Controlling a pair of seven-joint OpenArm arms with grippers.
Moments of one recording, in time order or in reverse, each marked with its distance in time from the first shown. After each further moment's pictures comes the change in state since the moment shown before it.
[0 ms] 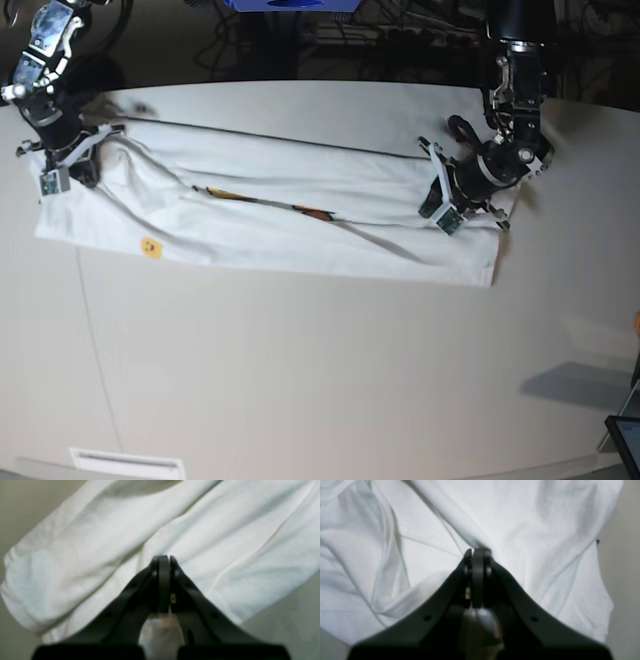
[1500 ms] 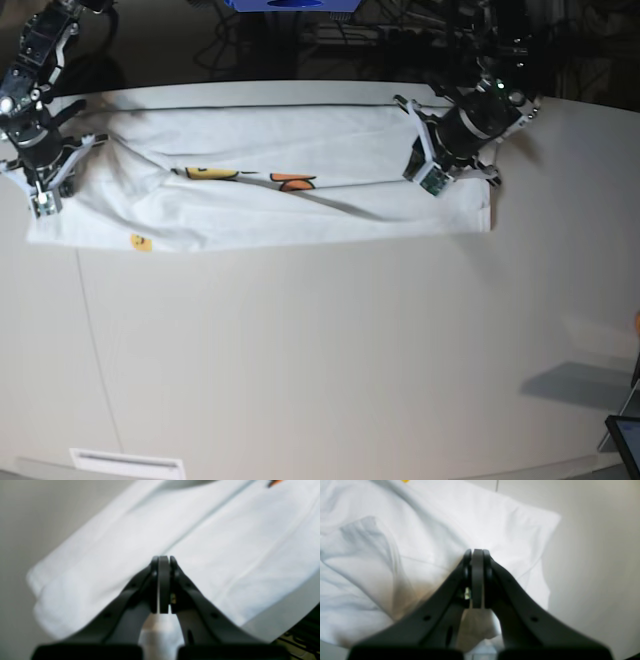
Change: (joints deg) left arm 12.9 8.6 -2.4 20.1 -3.1 1.0 10.2; right arm 2.6 0.8 -0.1 13.0 -4.7 0.4 -13.4
